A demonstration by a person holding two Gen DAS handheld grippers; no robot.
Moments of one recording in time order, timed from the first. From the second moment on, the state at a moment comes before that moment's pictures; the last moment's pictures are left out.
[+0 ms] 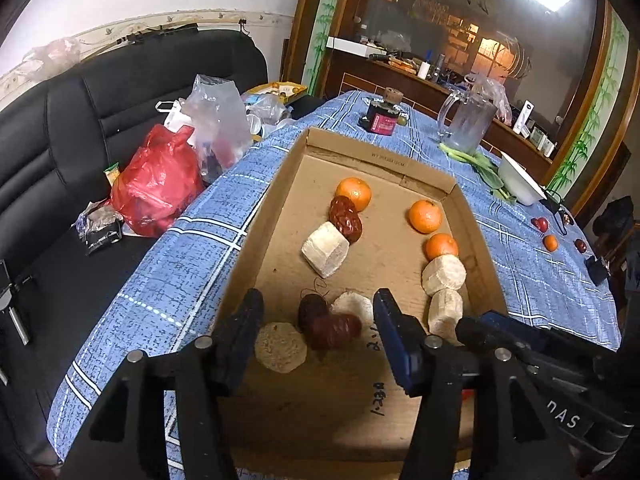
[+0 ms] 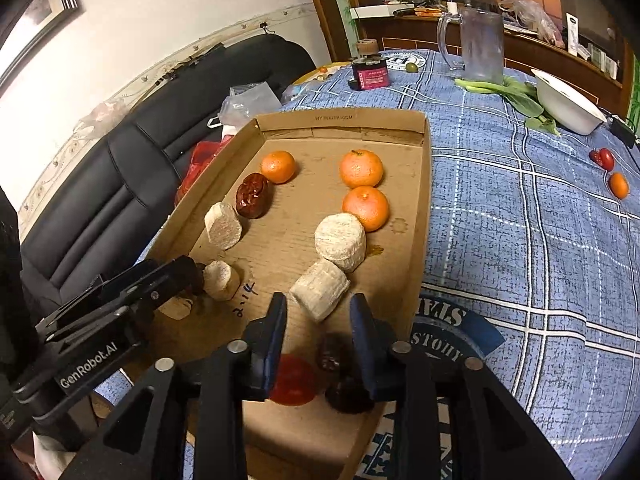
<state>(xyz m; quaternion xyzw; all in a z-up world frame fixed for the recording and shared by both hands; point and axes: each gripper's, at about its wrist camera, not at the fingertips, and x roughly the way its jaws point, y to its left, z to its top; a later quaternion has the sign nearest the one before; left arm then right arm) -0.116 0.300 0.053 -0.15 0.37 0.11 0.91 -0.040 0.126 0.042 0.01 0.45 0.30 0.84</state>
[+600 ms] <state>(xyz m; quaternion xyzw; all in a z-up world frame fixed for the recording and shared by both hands) -0.171 0.275 0.104 -0.11 0.26 0.21 0.94 -0.077 0.062 0.067 0.06 0.41 0.25 0.88</state>
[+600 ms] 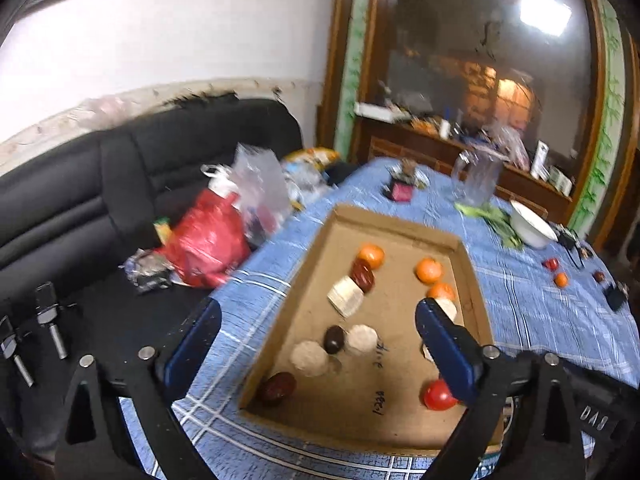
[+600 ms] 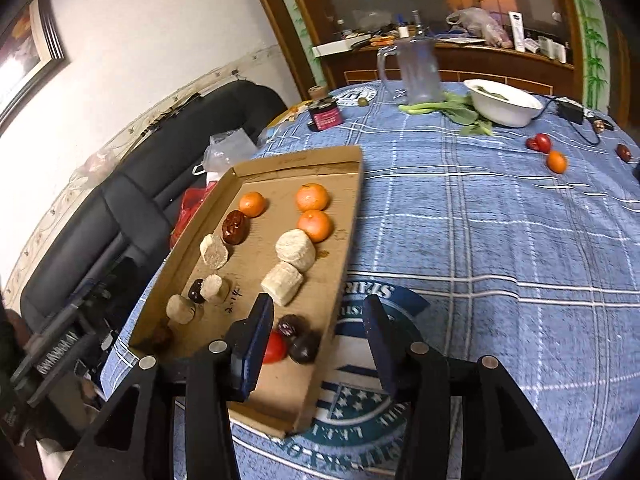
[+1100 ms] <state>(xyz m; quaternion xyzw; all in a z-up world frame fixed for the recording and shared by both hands) -0.215 0.265 0.122 -0.13 0.19 0.24 0.94 -0.118 0.044 0.070 0.03 0.37 0.22 0.90</state>
